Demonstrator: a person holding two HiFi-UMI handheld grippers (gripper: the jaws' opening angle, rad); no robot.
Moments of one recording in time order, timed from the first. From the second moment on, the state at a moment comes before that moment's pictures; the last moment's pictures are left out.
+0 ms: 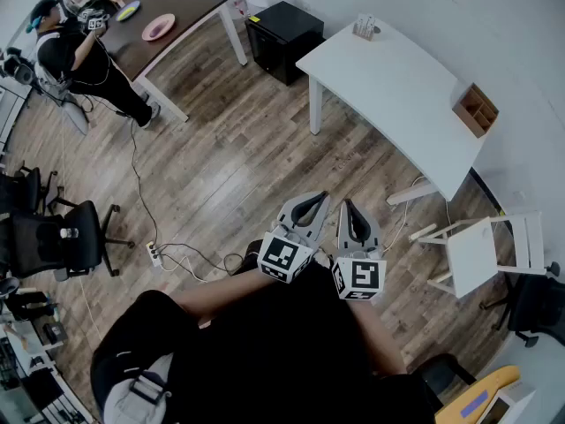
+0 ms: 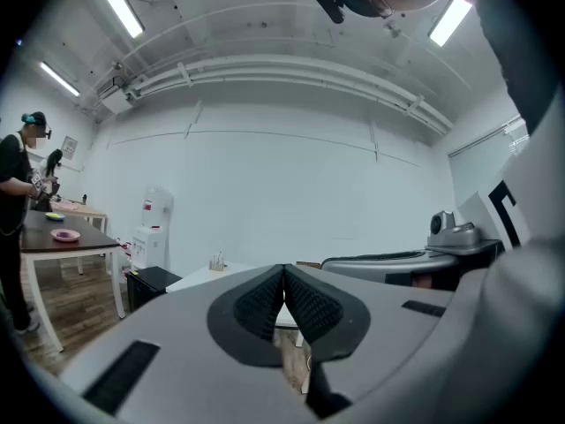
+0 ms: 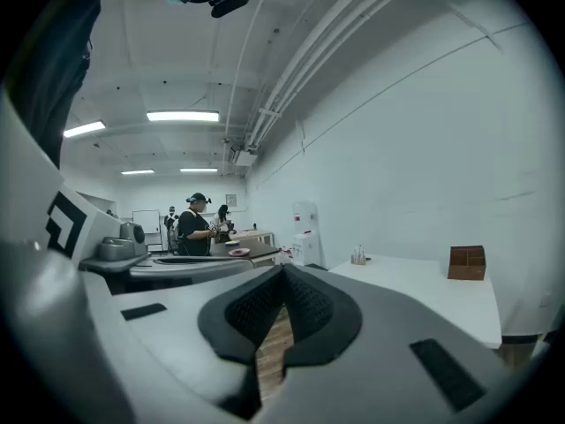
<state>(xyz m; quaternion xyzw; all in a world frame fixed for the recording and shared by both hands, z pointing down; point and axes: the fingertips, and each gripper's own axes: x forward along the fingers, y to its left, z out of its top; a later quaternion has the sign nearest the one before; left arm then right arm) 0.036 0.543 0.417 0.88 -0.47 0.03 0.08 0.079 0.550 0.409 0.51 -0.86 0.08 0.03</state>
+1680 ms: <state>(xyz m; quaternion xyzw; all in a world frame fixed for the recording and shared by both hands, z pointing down) 0.014 0.283 0.441 0.89 -0.44 -0.01 0.15 0.058 0.284 0.433 0.53 -0.84 0.10 0.04</state>
